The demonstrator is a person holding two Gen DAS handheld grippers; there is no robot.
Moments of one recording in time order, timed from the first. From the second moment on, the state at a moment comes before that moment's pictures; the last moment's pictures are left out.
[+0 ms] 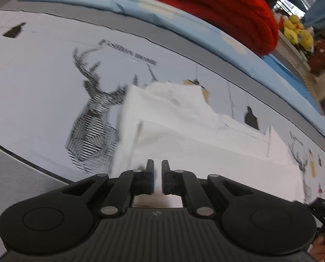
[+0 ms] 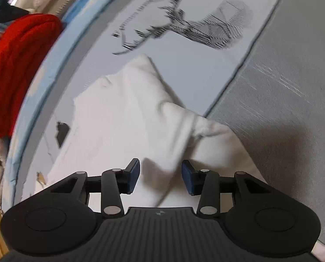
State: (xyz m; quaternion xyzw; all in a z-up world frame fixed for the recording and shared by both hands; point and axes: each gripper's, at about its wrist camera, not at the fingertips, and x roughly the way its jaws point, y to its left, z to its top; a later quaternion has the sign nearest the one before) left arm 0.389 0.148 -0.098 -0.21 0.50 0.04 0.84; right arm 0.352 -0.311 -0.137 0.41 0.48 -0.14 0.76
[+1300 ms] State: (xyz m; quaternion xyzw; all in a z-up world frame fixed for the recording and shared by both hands) left arm 0.393 0.169 -0.039 -0.13 0.36 0.01 0.92; right arm 0.369 -0.274 -0.065 0.22 0.35 -0.05 0.91
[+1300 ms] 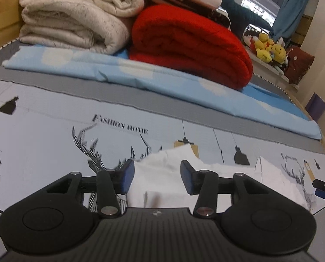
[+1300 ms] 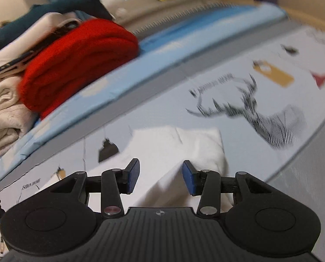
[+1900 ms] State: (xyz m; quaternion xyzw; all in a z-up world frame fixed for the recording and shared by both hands) left arm 0.237 0.200 0.018 -0.07 0.34 0.04 0.94; right arm 0.196 -0.345 0.044 0.23 0.27 -0.11 0.93
